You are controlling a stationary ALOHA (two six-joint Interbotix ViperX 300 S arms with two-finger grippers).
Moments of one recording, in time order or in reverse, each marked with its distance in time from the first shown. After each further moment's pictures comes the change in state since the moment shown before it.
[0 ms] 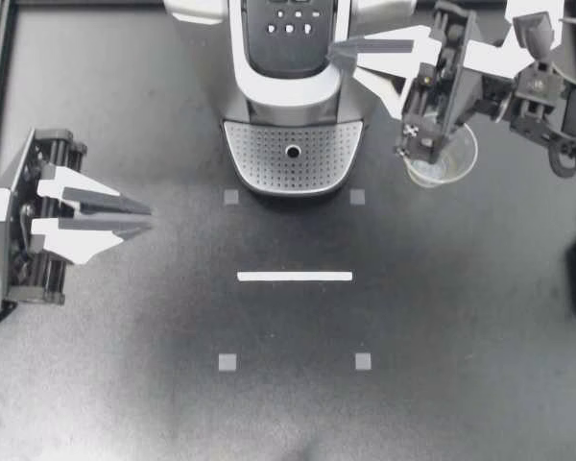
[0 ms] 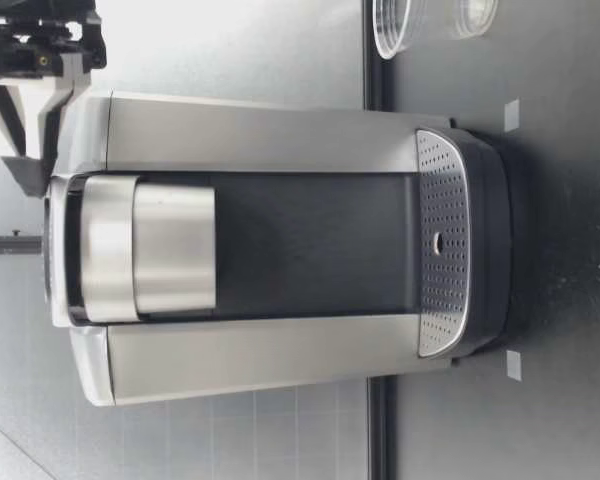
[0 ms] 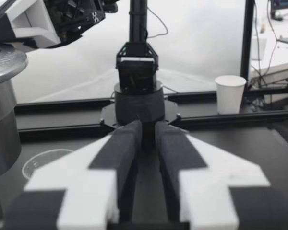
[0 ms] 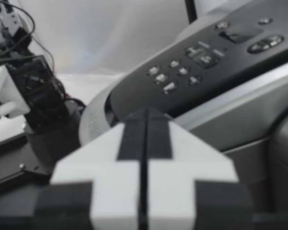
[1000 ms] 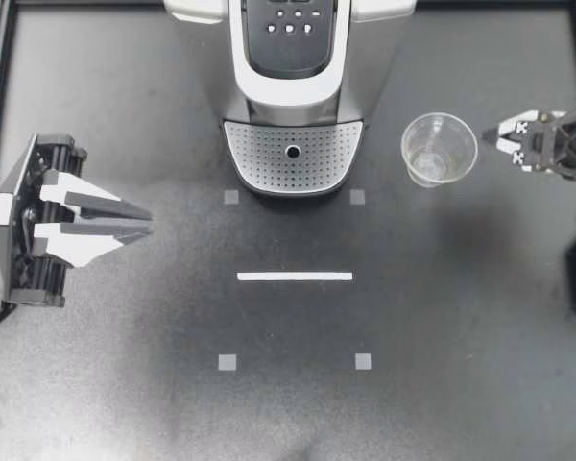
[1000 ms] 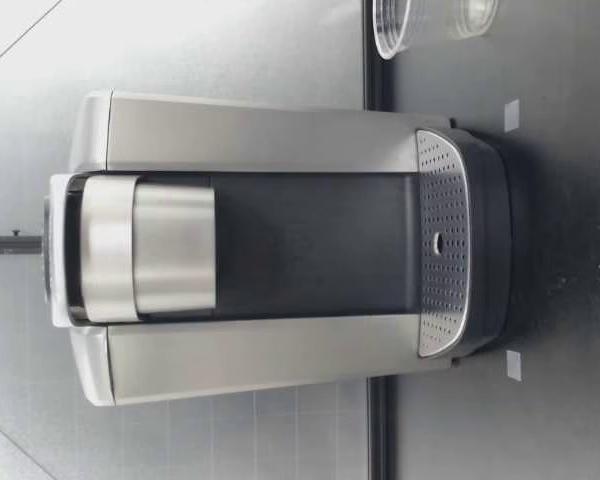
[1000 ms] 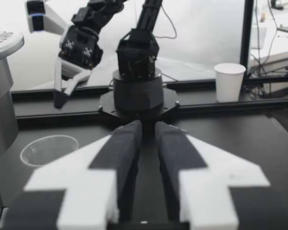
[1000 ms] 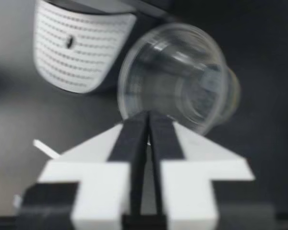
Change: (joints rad) left arm 0.000 0.003 0.026 -0.002 0.000 -0.002; right arm -0.252 -0.393 0.414 0.132 0.719 0.523
